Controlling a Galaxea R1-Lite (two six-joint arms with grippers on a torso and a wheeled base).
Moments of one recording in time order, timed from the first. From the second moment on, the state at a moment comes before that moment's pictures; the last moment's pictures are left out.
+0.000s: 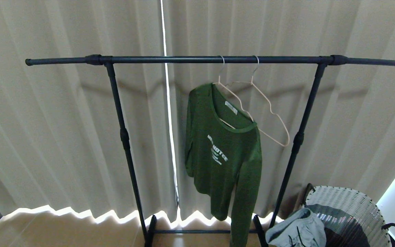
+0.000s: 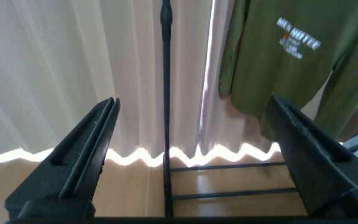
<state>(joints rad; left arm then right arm) 0.00 0.00 -0.02 0.06 -0.06 0.01 0.00 0.00 -0.04 0.09 -0.09 0.03</state>
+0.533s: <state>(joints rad) 0.00 0.00 -0.02 0.06 -0.06 0.01 0.00 0.00 -0.04 0.09 -0.09 0.03</state>
